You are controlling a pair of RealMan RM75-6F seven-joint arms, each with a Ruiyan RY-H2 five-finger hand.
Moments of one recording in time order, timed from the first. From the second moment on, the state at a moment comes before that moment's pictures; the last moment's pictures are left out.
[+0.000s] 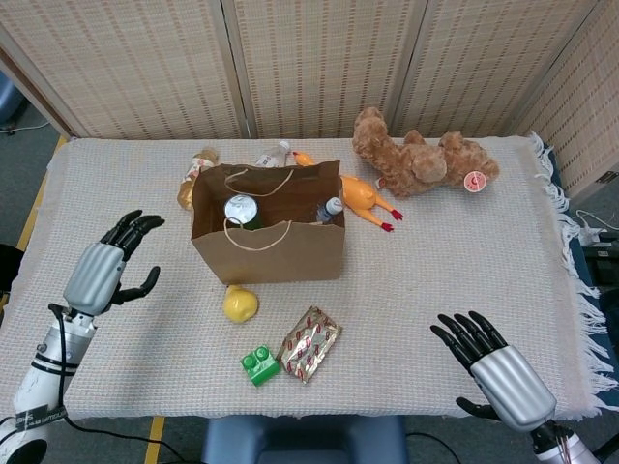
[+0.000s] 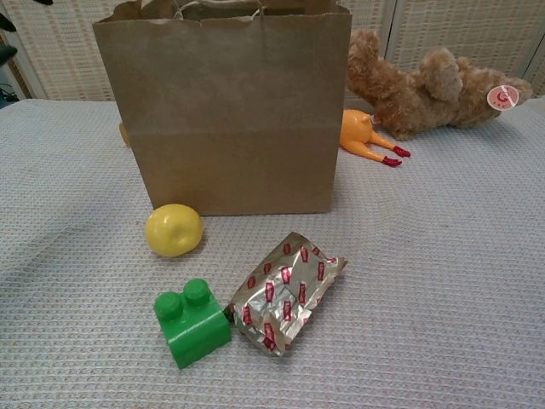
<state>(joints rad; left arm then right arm) -0.46 -1.08 -0.17 -1.77 1.49 1.27 -0.10 0.12 -0.82 -0.12 -2.08 -1.87 1.33 -0.20</state>
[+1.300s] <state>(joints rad) -0.36 -1.24 0.21 -1.63 1.88 1.17 -0.11 0.12 -0.82 -0.12 -2.08 -1.85 1.31 -0.19</state>
